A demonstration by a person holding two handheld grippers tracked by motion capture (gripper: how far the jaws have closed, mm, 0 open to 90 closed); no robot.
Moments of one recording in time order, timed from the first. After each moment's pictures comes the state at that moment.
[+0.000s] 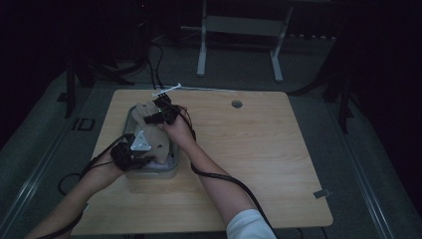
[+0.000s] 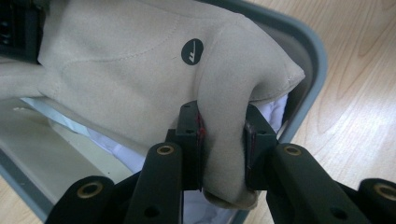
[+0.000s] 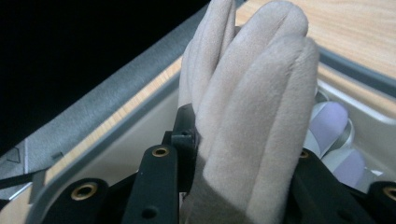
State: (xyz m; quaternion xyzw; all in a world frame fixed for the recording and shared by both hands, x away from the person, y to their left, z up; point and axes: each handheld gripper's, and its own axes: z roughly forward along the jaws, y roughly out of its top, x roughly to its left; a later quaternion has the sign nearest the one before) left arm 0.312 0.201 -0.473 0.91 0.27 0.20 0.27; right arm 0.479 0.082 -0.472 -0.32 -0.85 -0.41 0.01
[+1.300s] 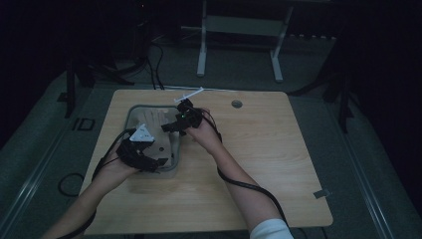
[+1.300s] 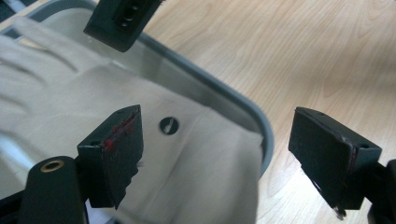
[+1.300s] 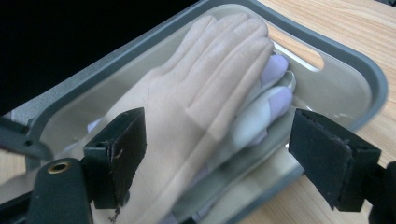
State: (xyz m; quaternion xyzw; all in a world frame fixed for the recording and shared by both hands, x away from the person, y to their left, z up) left arm 0.314 0.183 -0.459 0.86 0.32 0.15 0.36; right arm 0.461 0.007 -0.460 -0.27 -0.87 -0.41 -0.01
